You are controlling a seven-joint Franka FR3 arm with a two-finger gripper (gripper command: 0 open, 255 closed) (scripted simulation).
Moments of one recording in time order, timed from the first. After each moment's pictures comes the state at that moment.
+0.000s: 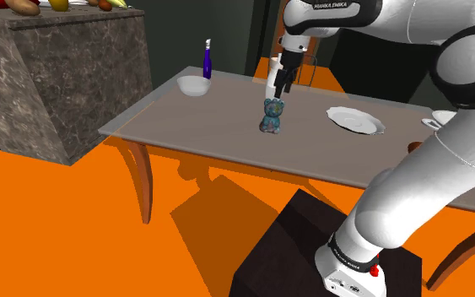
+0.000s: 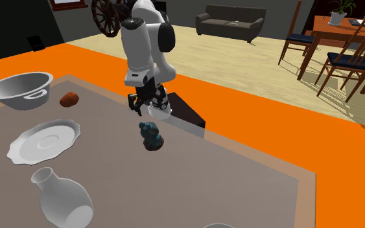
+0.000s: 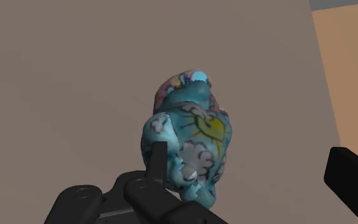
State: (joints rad) arm -0.09 -0.19 -0.36 -1.92 -0.03 1.71 -0.51
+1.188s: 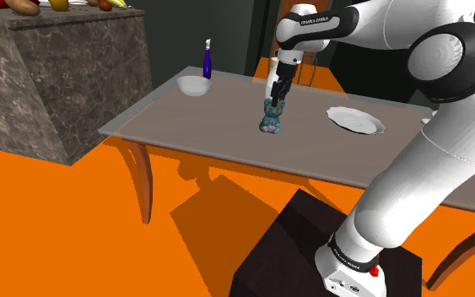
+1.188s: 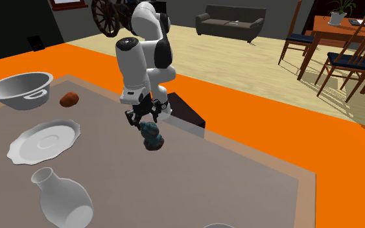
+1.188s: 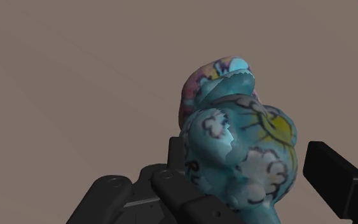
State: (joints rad) arm -0.10 -0.09 -0.40 -1.93 0.02 1.82 -0.57
